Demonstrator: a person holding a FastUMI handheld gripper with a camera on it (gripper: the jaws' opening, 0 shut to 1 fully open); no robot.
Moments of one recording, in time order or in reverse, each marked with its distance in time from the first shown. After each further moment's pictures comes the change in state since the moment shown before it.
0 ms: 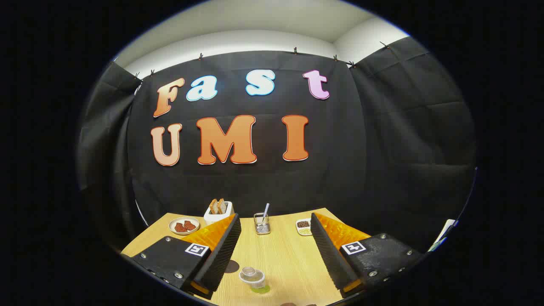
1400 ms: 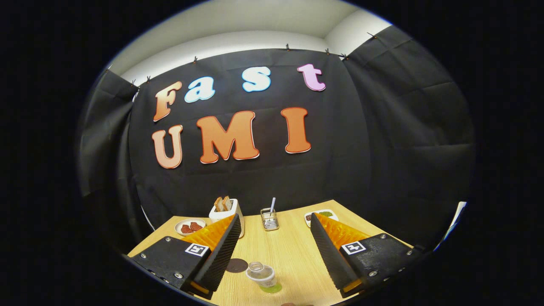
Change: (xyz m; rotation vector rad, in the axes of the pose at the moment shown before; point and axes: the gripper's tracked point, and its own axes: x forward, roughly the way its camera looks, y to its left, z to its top) arm 0.006 0.020 -0.051 0.059 0.001 0.044
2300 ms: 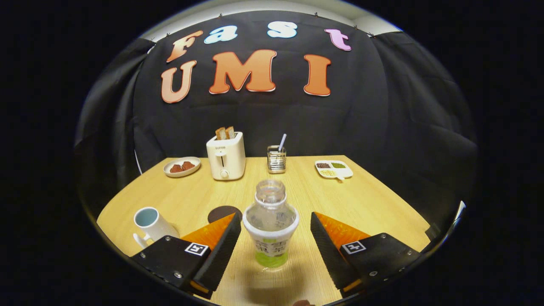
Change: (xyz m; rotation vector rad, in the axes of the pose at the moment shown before) arm 0.026 0.017 -0.198 -0.136 0.312 0.002
